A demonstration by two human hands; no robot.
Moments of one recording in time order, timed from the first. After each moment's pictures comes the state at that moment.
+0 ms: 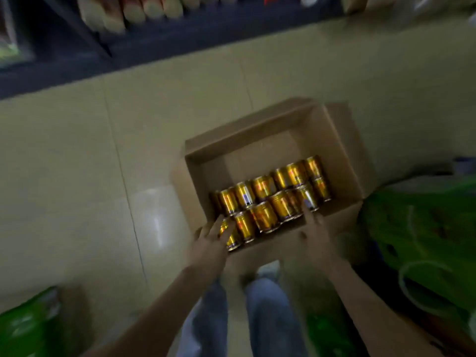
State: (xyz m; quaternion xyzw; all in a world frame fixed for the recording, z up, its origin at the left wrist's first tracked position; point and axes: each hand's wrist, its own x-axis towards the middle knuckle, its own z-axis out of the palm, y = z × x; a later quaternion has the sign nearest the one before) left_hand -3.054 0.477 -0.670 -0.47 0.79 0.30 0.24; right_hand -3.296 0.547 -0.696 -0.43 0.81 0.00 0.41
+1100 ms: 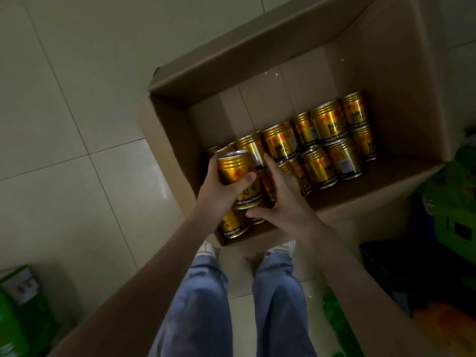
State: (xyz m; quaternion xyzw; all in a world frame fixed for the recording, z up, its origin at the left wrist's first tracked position) left_hand -3.085 0.438 -0.823 -0.65 0.32 0.68 -0.09; right_hand -3.238 0.500 -0.828 -0.42 0.68 -0.12 0.59
